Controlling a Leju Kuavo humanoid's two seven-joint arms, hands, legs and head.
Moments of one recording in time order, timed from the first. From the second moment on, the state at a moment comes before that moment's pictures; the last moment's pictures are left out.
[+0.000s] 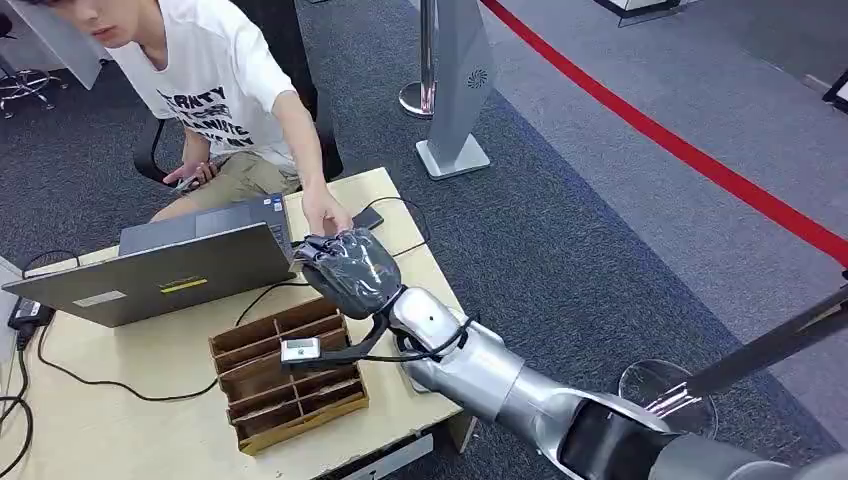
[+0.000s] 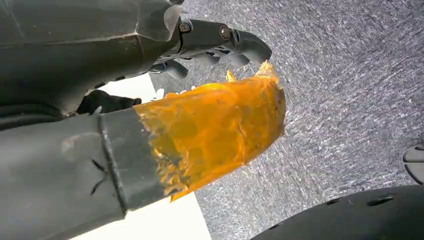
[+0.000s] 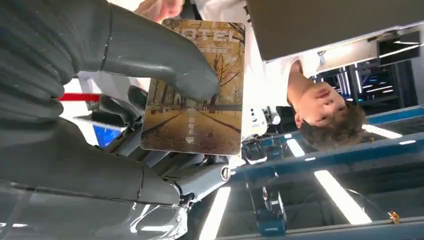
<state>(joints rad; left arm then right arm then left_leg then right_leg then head) -0.07 -0.15 0.86 -0.21 -1.46 -0.08 0.26 -0.42 -0.02 0.57 -1.25 1.13 -0.61 -0.10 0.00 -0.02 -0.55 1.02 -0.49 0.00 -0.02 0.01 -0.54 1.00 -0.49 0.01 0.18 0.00</state>
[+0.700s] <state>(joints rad) -0.07 -0.16 0.89 -0.21 -1.44 -0.04 0.28 -0.10 -0.01 0.38 -1.63 0.13 -0.29 -0.35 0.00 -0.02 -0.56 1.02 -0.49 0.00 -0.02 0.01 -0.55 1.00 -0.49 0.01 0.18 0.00</state>
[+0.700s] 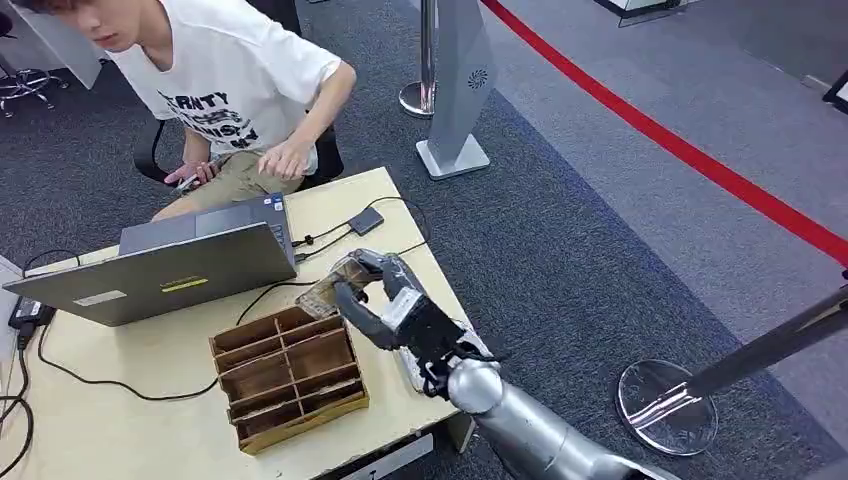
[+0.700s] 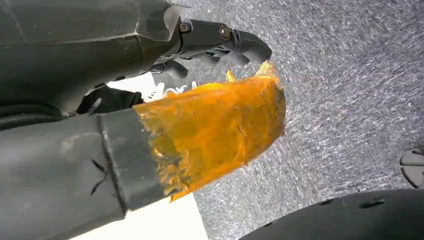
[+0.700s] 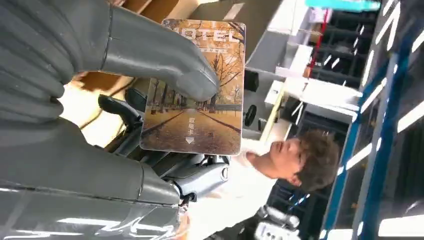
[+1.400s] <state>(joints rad) -0.07 -0.17 0.92 -0.21 -1.44 -0.03 0.28 0.06 -0.02 0.19 -1.46 0.31 -0.26 -0.26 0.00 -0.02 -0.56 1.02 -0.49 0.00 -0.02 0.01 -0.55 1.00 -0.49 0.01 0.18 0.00</state>
